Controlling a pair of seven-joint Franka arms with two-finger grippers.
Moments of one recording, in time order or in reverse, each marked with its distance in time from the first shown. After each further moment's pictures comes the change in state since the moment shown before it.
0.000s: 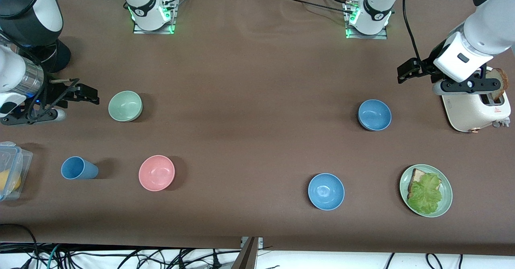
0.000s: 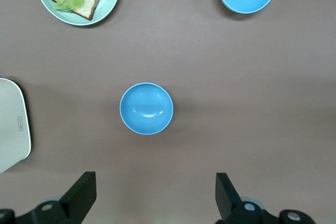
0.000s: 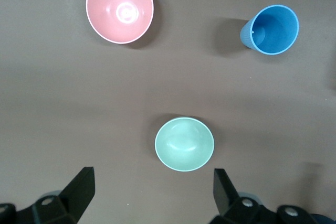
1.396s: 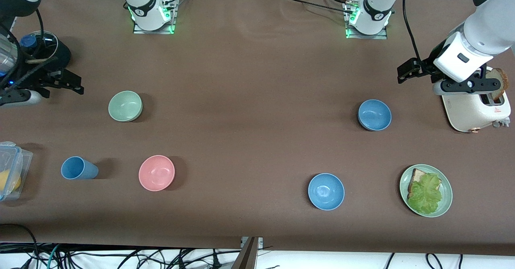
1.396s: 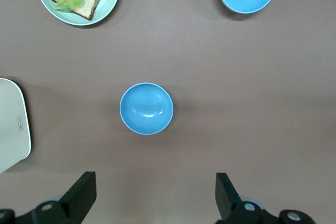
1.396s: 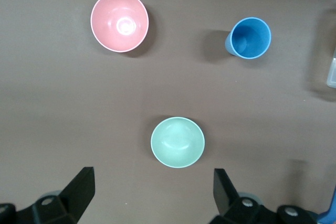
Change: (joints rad) left arm 0.000 0.000 0.000 0.000 0.000 0.000 0.000; right arm -0.003 -0.099 -0.029 -0.008 -0.001 -0.019 -0.020
